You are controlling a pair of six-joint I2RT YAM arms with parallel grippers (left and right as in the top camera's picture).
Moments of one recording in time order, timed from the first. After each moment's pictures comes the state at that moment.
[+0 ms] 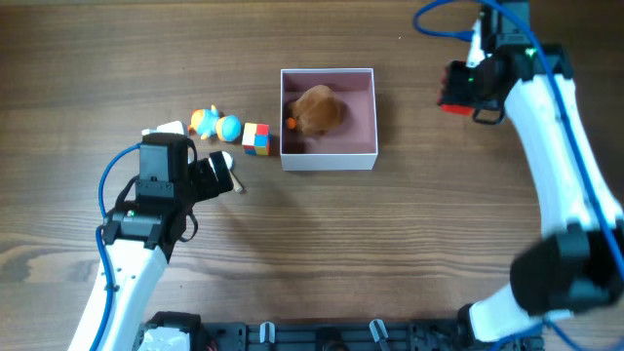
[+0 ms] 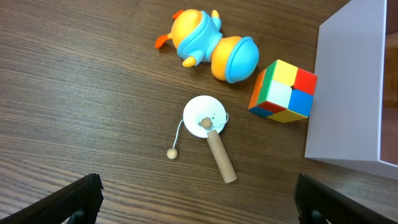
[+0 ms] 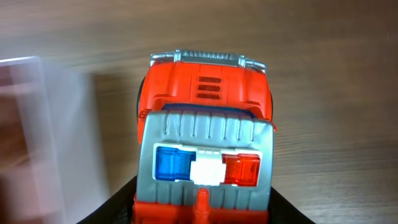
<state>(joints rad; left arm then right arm) -0.12 1.09 0.76 -0.60 -0.09 -0.36 0.07 1.73 1.63 -1.02 0.05 0.17</state>
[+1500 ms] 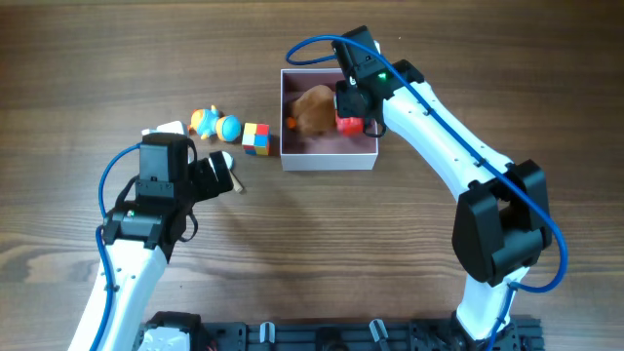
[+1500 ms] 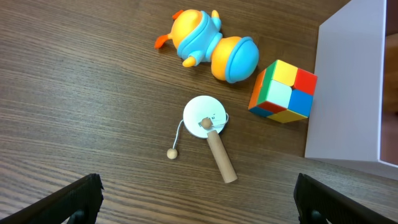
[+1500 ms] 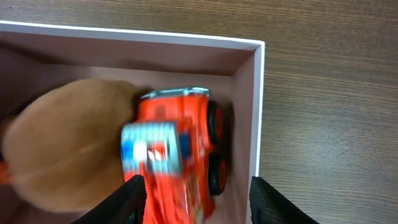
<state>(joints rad) -0.12 1.09 0.76 -0.60 -0.09 -0.36 0.46 1.99 1.63 -0.76 0.21 0.33</state>
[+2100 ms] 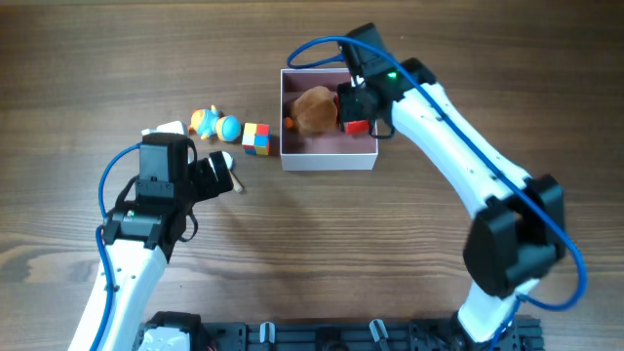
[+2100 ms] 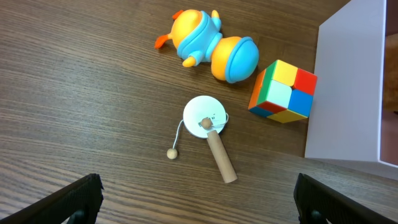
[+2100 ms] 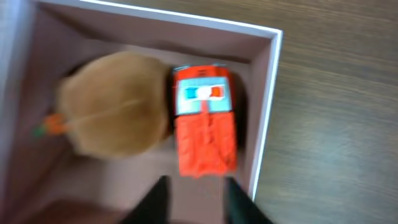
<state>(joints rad) -0.12 1.09 0.76 -0.60 -0.09 -0.36 0.46 1.90 1.63 -0.85 0.10 0.25</state>
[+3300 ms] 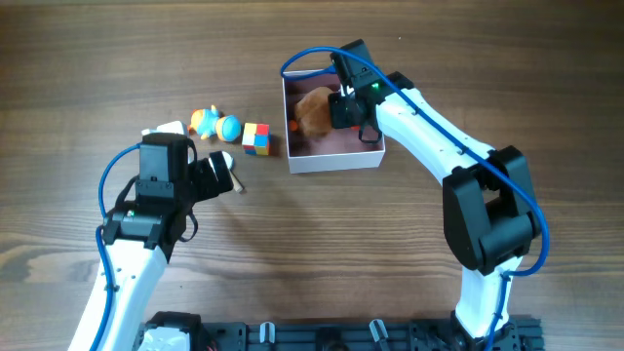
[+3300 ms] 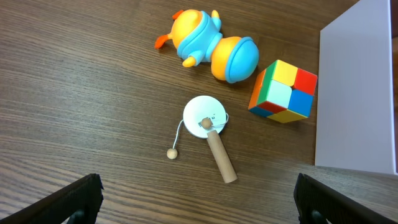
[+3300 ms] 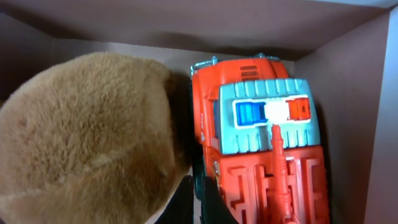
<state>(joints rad) -0.12 1.09 0.76 -0.60 -0.09 -0.36 0.45 2.06 1.54 -0.63 0.08 0.24</state>
